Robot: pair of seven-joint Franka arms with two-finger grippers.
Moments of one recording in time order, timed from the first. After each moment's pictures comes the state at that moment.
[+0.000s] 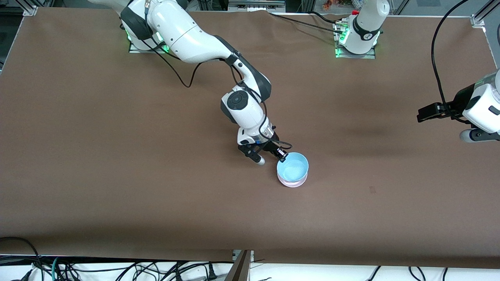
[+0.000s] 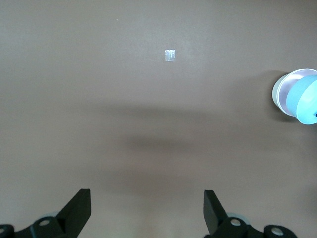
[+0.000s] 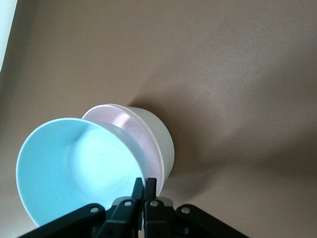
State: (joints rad) left arm 0.07 0.22 -0.09 -1.39 0.02 1.47 -0.14; right arm 0.76 1.10 0.04 -1.04 0.16 2.69 1.37
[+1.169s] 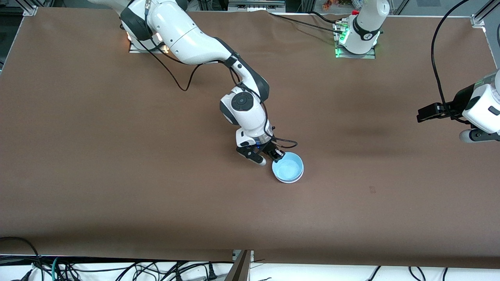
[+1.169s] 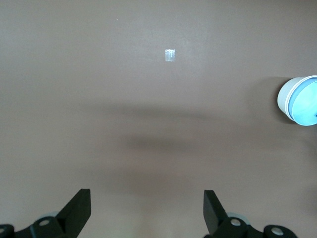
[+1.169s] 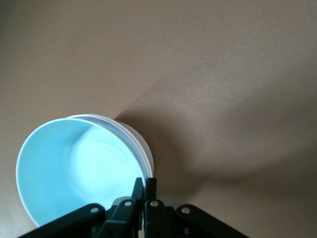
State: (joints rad) left arm 0.07 0.22 -0.09 -1.39 0.02 1.47 -0.14; right arm 0.76 1.10 0.03 -1.03 0.04 2.60 1.35
